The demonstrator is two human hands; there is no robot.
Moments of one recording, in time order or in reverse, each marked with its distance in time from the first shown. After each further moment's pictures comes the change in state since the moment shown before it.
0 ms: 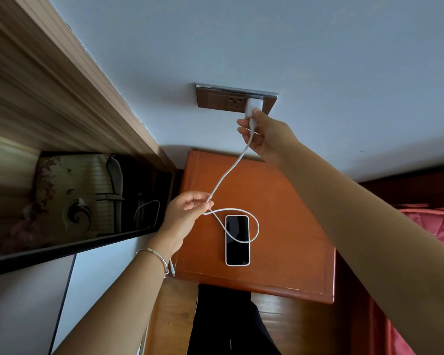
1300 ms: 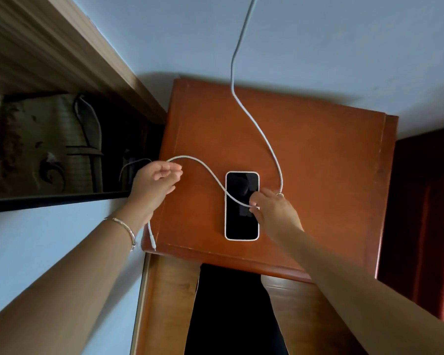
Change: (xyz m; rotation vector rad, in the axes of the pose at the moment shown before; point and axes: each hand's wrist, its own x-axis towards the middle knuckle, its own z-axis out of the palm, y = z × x) left_hand 0.069 -0.140 -0.013 0.171 0.183 -0.053; right_hand 0.001 0.288 -0.158 -1.506 -0.102 -0.392
